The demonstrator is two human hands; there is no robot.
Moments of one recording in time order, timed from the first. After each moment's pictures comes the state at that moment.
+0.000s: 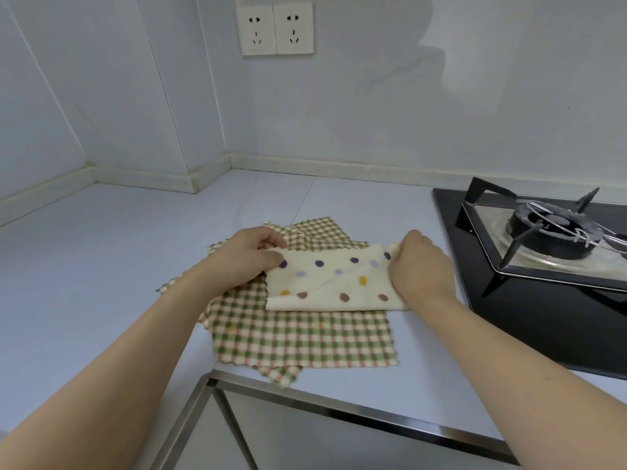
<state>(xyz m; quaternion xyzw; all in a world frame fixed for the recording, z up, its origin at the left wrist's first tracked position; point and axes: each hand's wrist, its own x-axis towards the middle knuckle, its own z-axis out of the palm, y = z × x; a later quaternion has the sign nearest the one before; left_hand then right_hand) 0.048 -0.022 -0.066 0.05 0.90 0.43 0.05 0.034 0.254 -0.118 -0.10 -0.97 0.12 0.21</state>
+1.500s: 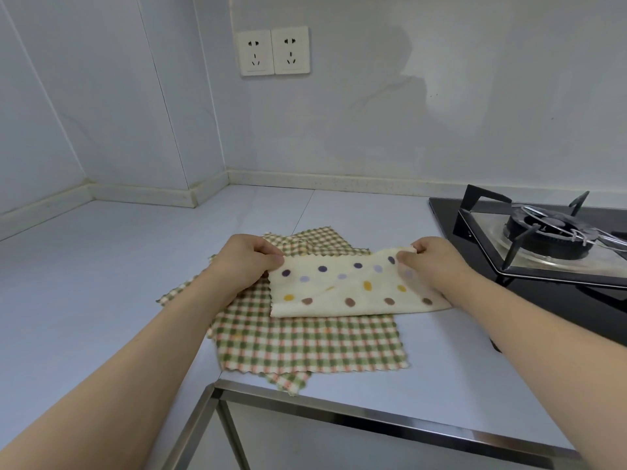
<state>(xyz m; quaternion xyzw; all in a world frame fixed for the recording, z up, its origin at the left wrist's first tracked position) 0.045 -0.019 -0.073 -0.02 0.86 0.51 -0.01 0.032 0.279 -0.100 -0.11 -0.89 0.44 0.09</state>
